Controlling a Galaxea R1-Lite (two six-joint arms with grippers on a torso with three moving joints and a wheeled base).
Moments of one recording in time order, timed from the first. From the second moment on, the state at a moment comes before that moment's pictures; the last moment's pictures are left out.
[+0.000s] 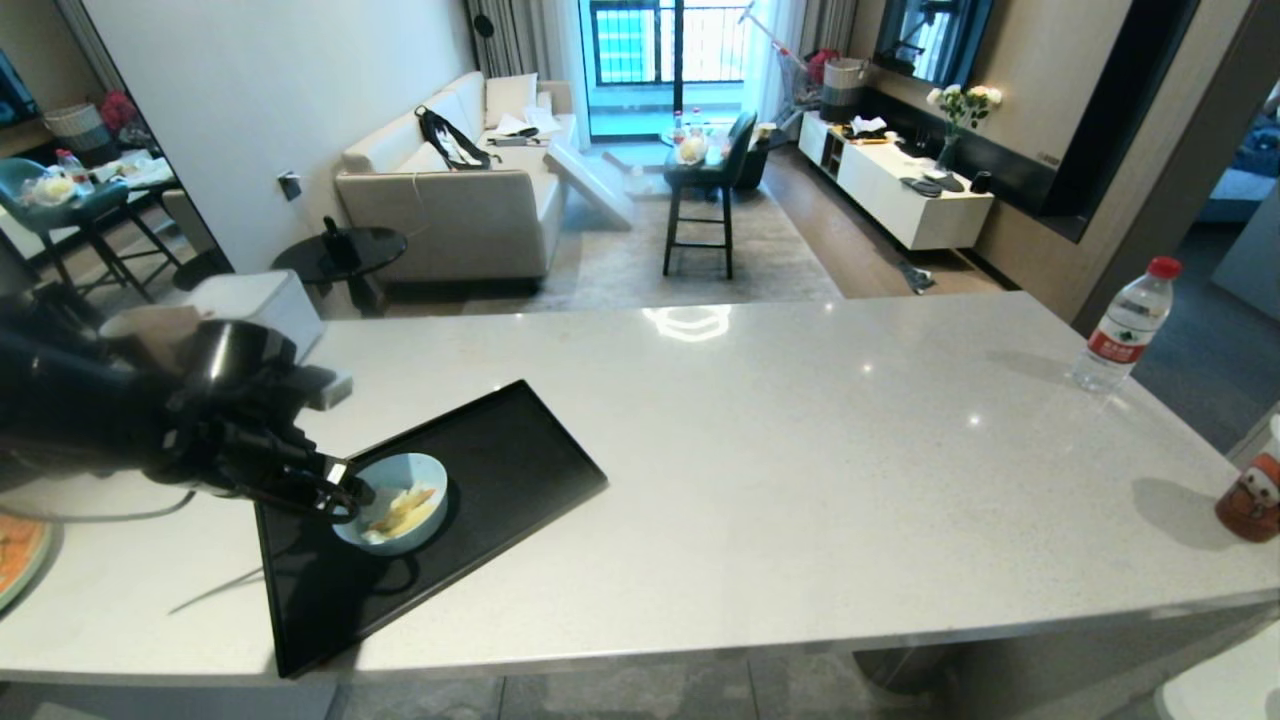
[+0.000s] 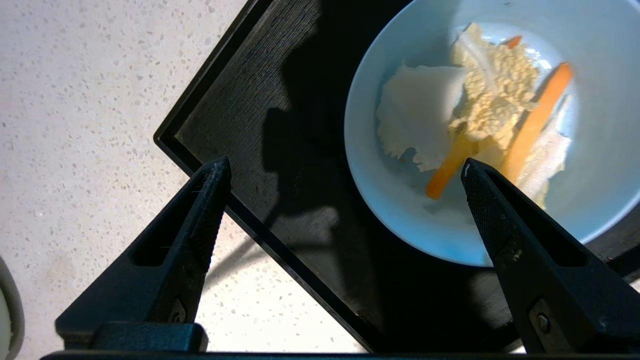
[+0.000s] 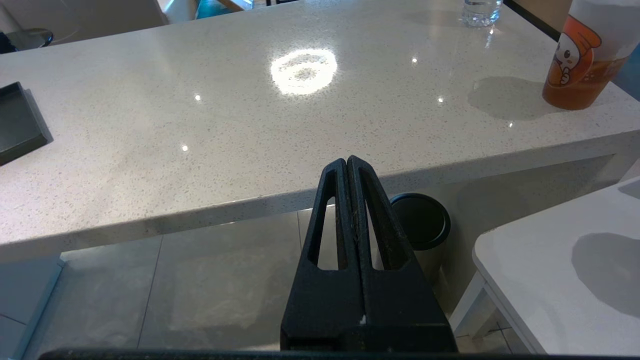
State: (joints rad) left arm 0.08 1.93 -1.04 0.04 0.06 0.30; right arm 0.00 0.00 0.00 -0.01 -0.06 0.10
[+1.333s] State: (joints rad) left arm 0.10 2.07 -0.96 -0.21 0.06 0.31; right arm 0.00 0.00 0.00 -0.01 -0.06 0.11
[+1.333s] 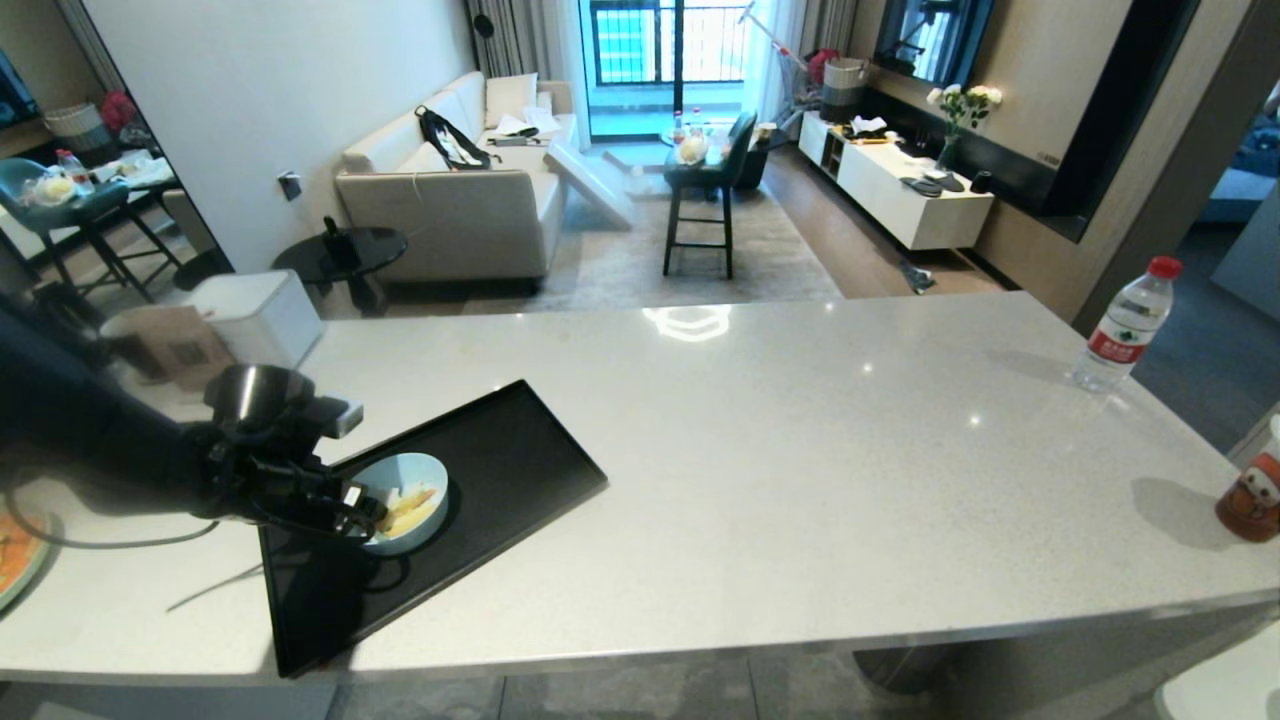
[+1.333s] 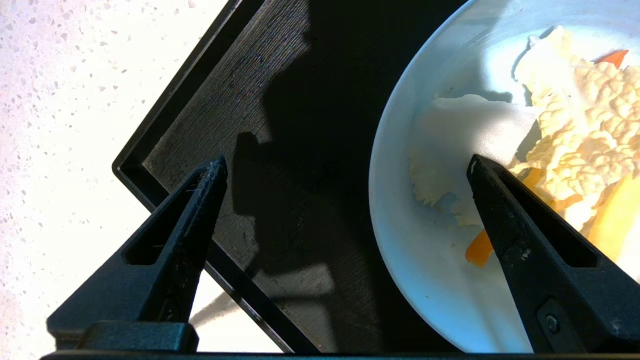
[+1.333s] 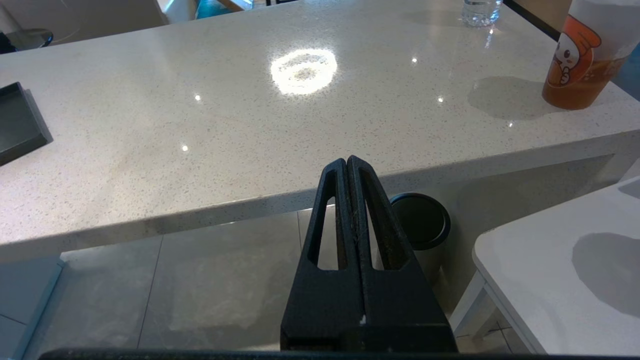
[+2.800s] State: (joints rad) left arm 0.11 1.99 -0.79 -0.27 0.02 0.26; right arm 0.00 0.00 0.00 -0.01 -0.06 0.10
